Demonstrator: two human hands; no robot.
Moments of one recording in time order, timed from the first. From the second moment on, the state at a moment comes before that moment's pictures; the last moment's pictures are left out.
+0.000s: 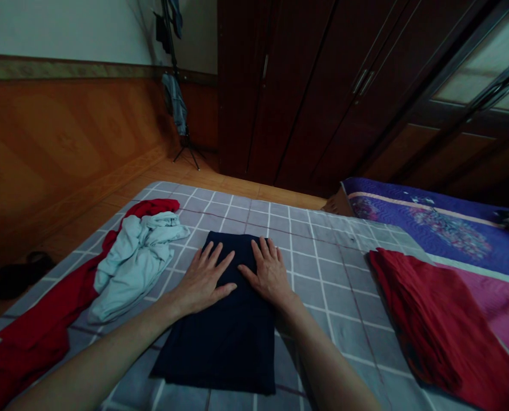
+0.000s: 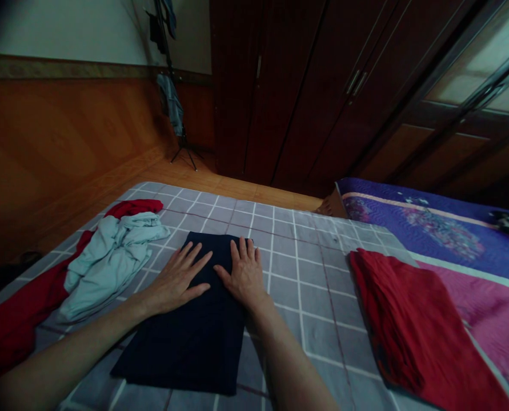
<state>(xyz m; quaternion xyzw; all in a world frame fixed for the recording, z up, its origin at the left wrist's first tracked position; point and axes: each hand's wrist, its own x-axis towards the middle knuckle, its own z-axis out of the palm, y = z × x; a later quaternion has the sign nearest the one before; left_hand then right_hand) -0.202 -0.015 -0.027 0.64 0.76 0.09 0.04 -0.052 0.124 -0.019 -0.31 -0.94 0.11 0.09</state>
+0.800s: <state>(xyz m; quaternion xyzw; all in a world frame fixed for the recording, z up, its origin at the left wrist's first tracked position) -0.130 -0.055 0.020 0.85 0.44 0.11 0.26 -0.047 0.125 -0.024 -0.29 -0.94 0.11 0.13</state>
